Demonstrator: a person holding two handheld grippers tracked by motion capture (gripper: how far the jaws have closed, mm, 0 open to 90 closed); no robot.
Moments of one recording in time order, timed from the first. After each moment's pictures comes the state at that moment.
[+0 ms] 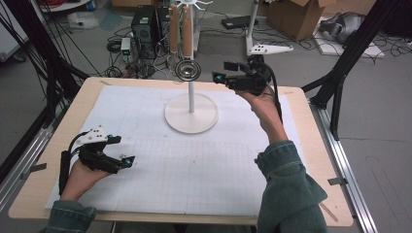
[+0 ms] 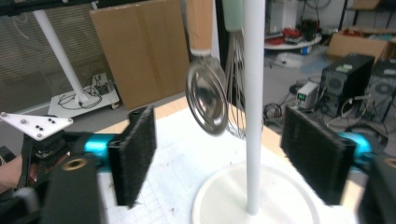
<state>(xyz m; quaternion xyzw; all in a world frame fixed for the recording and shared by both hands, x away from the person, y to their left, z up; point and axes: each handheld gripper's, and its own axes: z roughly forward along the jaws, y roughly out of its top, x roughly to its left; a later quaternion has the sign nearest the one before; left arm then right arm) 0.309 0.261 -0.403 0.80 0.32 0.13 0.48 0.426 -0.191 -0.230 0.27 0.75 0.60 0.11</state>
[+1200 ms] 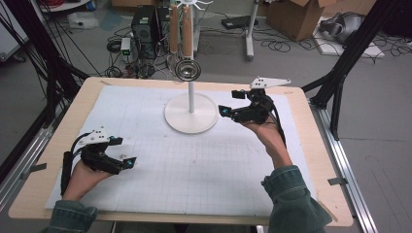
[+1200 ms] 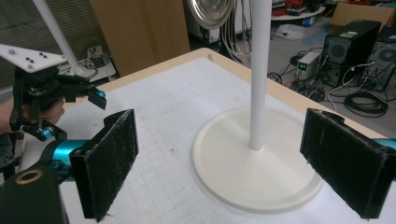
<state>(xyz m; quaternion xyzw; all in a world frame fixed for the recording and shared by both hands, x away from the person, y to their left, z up) 0.310 0.259 -0.408 0.81 0.32 0.13 0.48 0.398 -0.210 -0.300 0.27 0.77 0.56 0.11</state>
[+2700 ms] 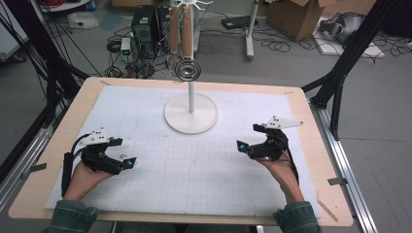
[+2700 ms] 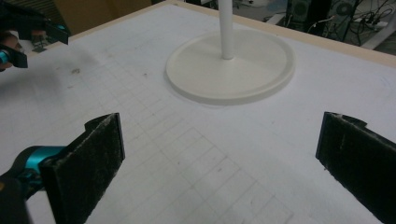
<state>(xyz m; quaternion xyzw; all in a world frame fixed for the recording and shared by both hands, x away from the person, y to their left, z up) 0.311 0.260 -0.415 0.80 0.33 0.12 0.48 0.339 -0.262 -0.381 0.34 0.78 0.51 0.14</state>
